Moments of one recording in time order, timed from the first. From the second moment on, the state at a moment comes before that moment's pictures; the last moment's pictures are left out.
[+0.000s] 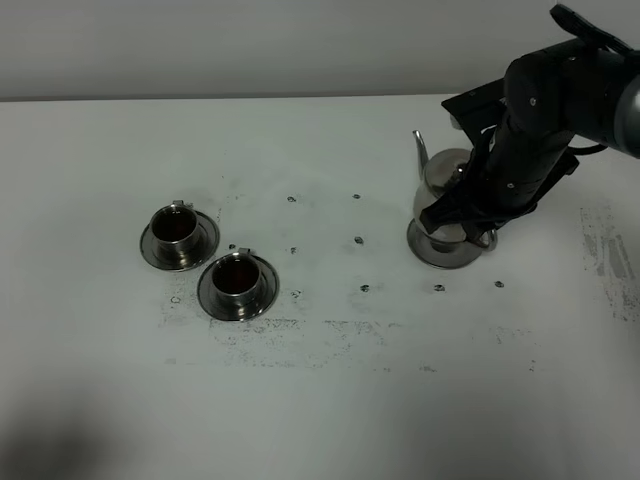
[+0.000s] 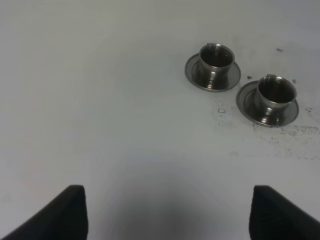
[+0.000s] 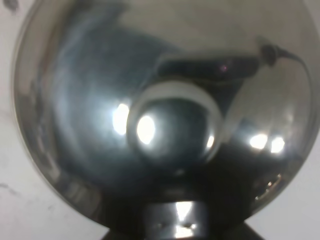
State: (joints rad) left arm -0.02 -0.01 -0.51 -0.01 1.04 0.01; right arm 0.27 1.96 -1.42 -0.04 0.92 -0.03
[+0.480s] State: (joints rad) left arm -0.02 -0.01 -0.51 -0.01 1.04 0.01; right arm 0.27 2.03 -1.42 -0.02 0.90 -0.03
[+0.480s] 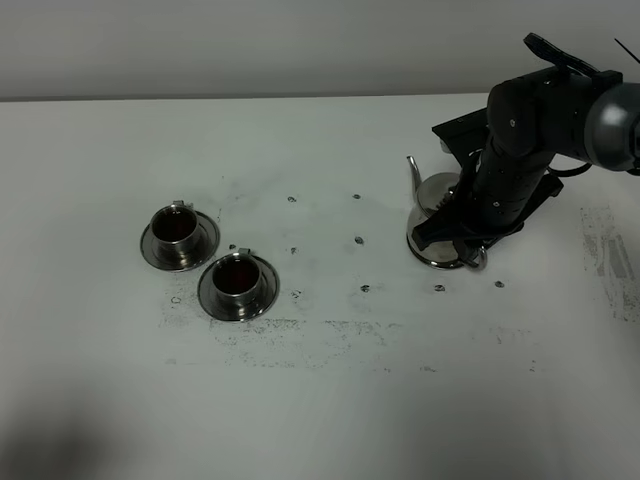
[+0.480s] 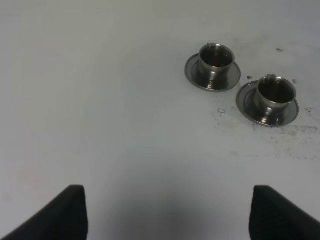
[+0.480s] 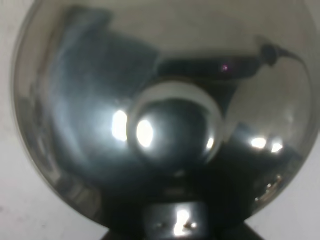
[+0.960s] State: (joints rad) left arm -0.02 -0.01 -0.51 -0.01 1.04 0.01; right arm 0.27 2.03 -1.42 -0.02 0.90 -0.03
